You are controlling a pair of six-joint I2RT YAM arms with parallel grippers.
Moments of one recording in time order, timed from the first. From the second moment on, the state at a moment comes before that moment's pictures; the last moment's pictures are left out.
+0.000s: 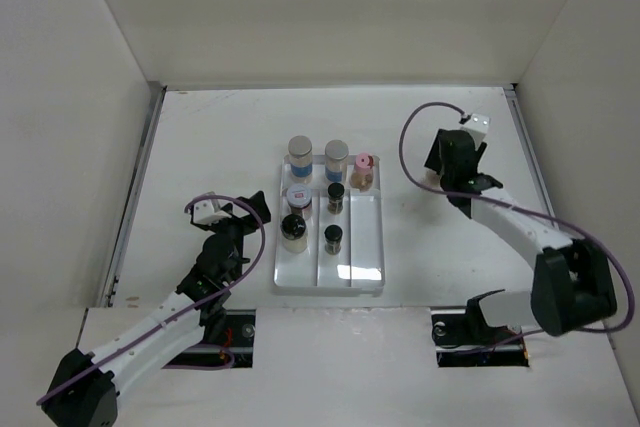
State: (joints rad) left arm -0.63 0.57 0.06 0.48 -0.70 -0.55; right arm 0.25 1.38 0.84 -0.02 0.55 0.38
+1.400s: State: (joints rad) left arm -0.58 0.76 0.12 0.38 -0.75 -0.64; right arm 0.81 1.03 0.62 0.12 0.74 0.47
